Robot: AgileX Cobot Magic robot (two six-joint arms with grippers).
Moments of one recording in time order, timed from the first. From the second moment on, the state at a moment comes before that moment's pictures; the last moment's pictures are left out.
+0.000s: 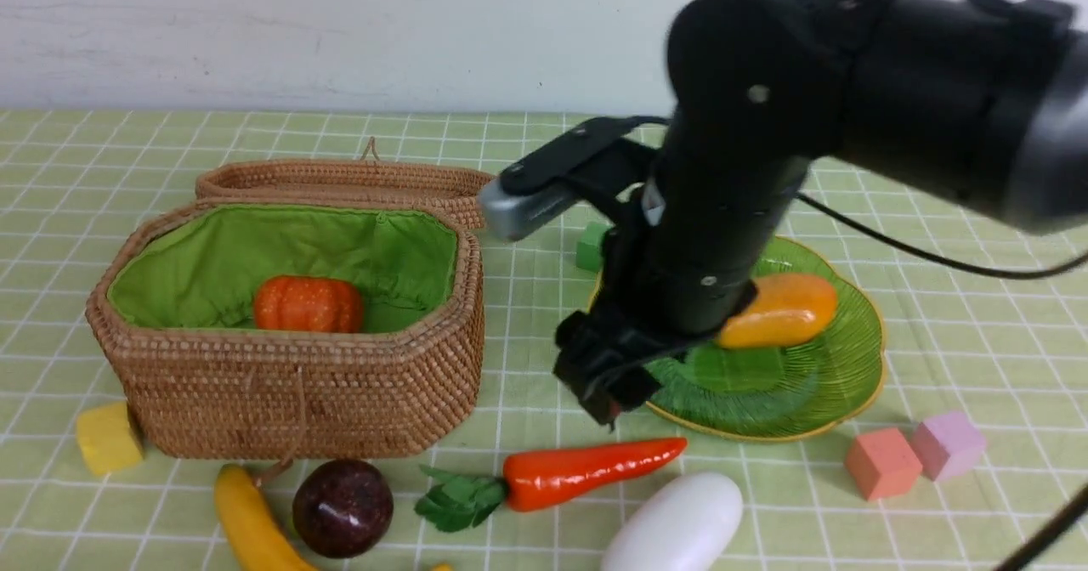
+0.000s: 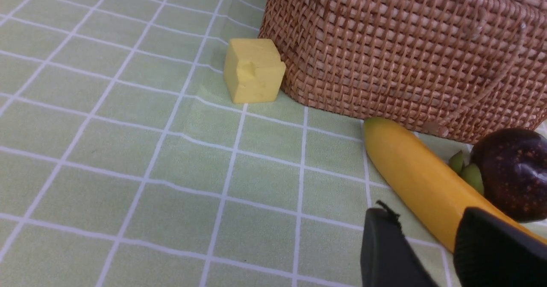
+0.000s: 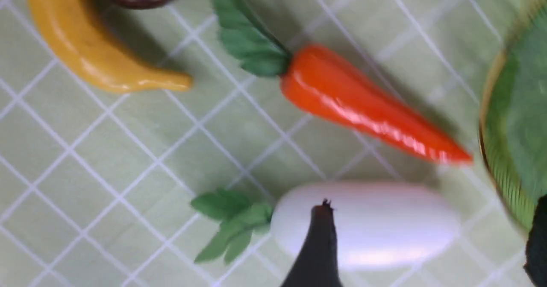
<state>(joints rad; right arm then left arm) 0.71 1.72 -1.59 0.07 1.21 -0.01 -0.05 -0.01 0.03 0.02 0.39 -0.34</state>
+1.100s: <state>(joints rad) 0.61 1.78 -1.03 0.22 0.65 0.95 -0.05 -0.01 0.03 0.02 0.39 -0.34</state>
